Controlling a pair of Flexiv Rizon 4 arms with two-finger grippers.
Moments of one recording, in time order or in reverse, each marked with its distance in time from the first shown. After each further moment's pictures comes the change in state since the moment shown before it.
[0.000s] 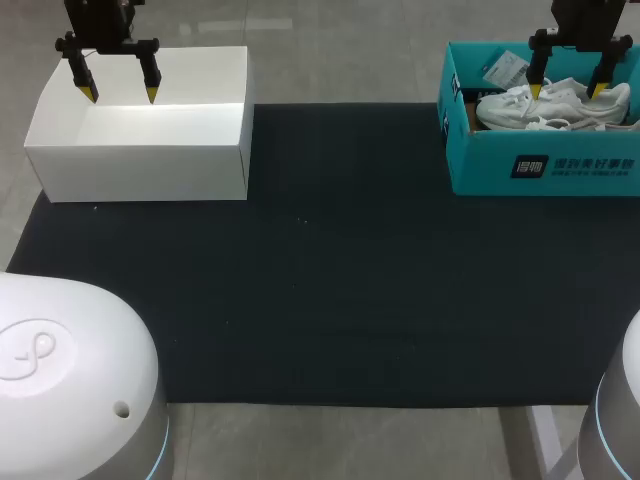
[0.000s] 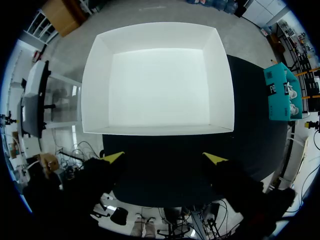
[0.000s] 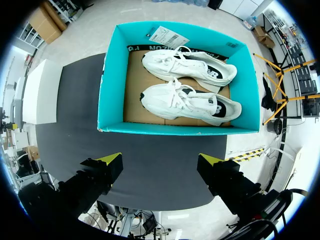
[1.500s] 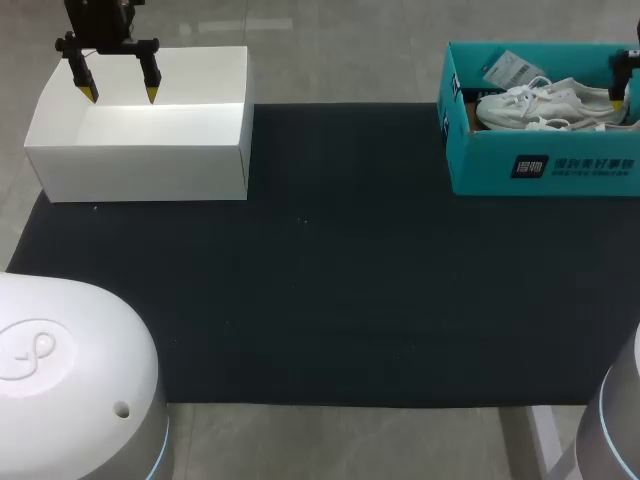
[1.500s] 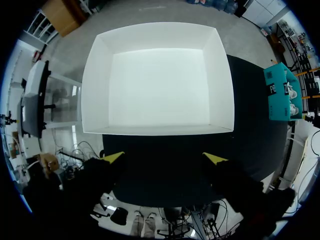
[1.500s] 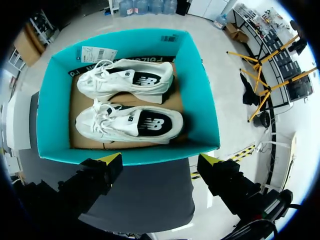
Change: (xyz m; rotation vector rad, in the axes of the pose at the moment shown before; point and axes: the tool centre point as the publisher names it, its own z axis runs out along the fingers) left arm 0.000 0.000 0.000 0.000 0.000 0.000; right arm -0.162 0.026 0.050 -0.137 -0.125 0.128
